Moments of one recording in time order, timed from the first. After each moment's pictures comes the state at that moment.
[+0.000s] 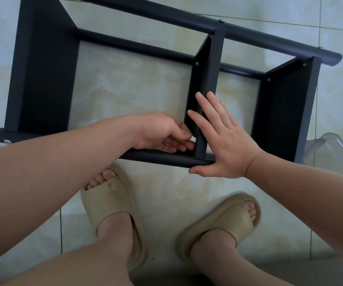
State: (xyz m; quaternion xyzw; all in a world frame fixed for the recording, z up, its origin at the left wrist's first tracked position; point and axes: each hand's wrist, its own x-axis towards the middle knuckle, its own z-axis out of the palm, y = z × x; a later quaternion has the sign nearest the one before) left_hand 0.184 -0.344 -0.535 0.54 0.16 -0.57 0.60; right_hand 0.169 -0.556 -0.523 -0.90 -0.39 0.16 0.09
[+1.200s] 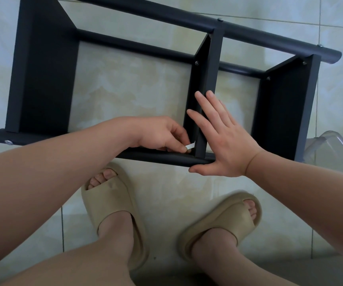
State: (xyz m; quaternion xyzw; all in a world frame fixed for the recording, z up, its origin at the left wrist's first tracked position) left_hand 0.180 -0.336 -0.536 0.66 -0.04 -0.56 0.49; right_hand 0.169 -0.556 -0.523 -0.90 -0.39 0.16 0.09
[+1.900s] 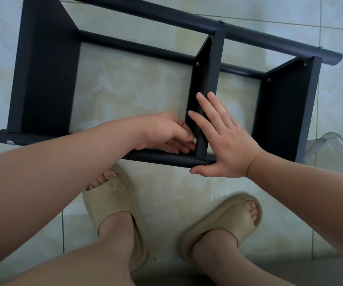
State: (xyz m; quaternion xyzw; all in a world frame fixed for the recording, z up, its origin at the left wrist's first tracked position) left_hand 0.181 -0.346 -0.527 0.57 0.13 -0.55 0.59; right_hand 0.169 -0.556 -0.522 -0.90 -0.39 0.16 0.09
